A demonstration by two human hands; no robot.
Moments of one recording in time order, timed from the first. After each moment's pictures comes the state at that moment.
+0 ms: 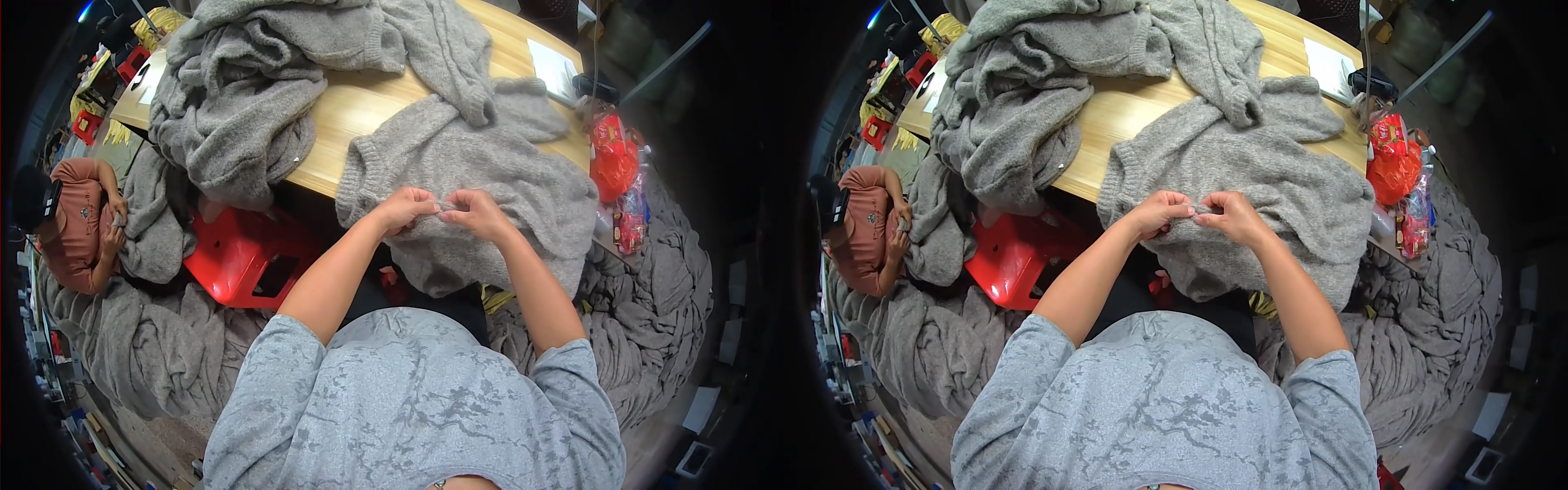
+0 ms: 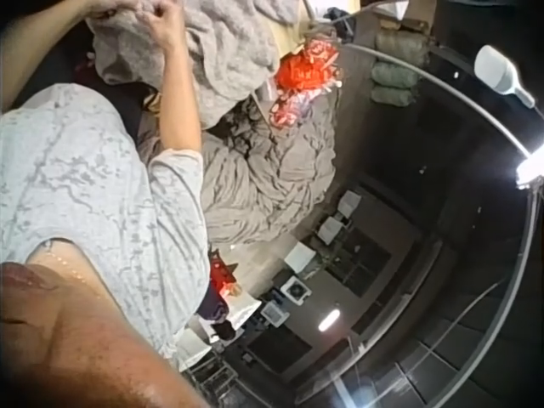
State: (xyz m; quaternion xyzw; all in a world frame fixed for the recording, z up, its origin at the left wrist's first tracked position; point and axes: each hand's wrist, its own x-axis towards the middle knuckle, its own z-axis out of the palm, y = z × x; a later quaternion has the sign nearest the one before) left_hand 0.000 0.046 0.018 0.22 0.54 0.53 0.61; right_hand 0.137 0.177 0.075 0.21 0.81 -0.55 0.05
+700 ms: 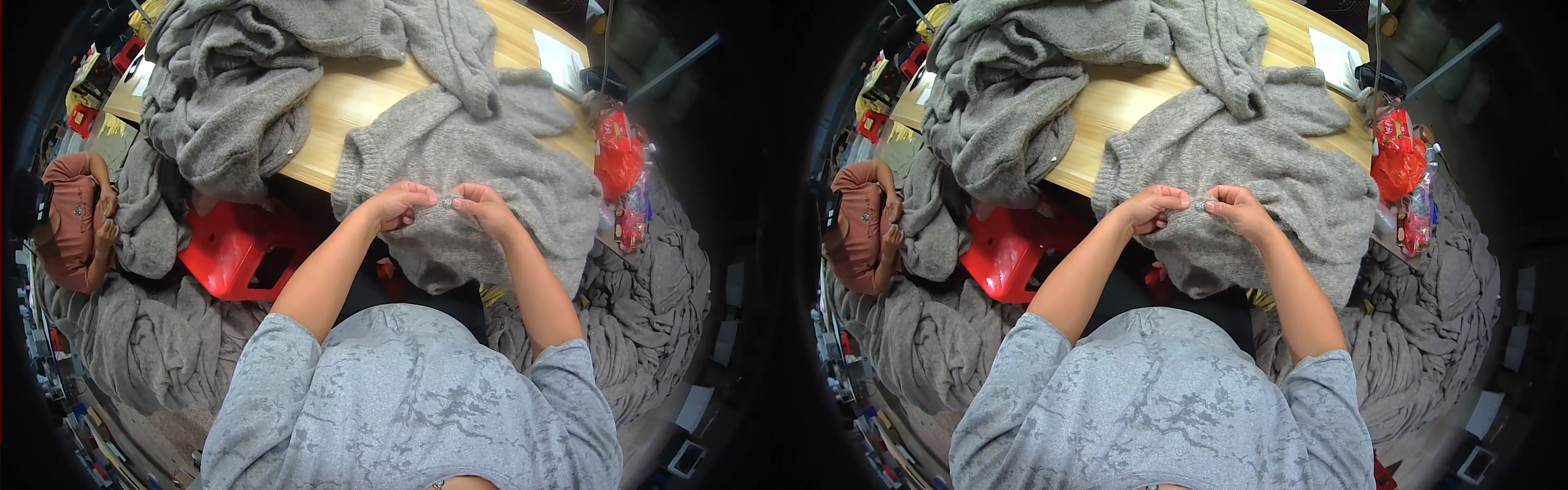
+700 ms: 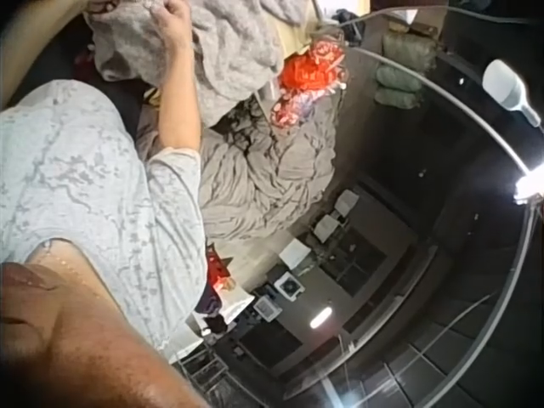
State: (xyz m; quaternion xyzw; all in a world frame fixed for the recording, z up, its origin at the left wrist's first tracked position) left_hand -0.010 0.044 0.022 0.13 0.47 0.54 0.69; right_hand 0.142 0.193 0.055 0.19 0.62 -0.76 0.03
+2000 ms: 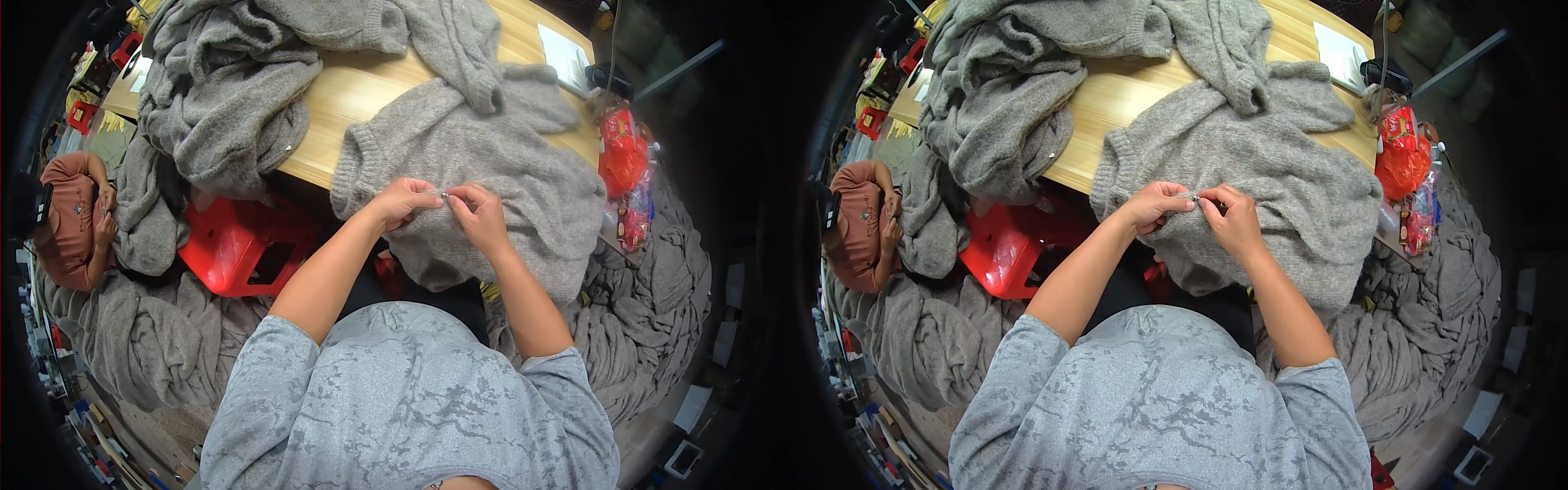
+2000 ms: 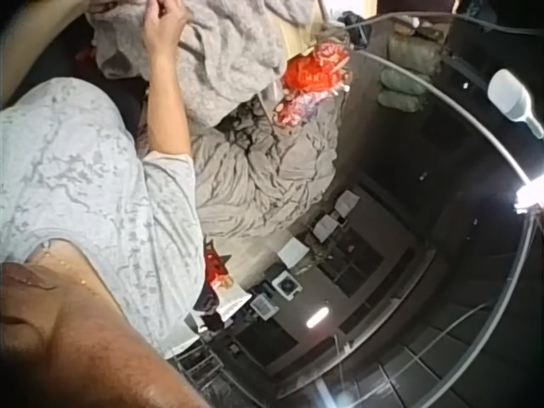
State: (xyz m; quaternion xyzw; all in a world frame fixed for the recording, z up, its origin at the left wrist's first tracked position) left_hand 0.000 0.045 0.030 0.15 0.53 0.55 0.63; right_hand 0.141 0.154 0.065 0.22 0.83 -0.48 -0.19
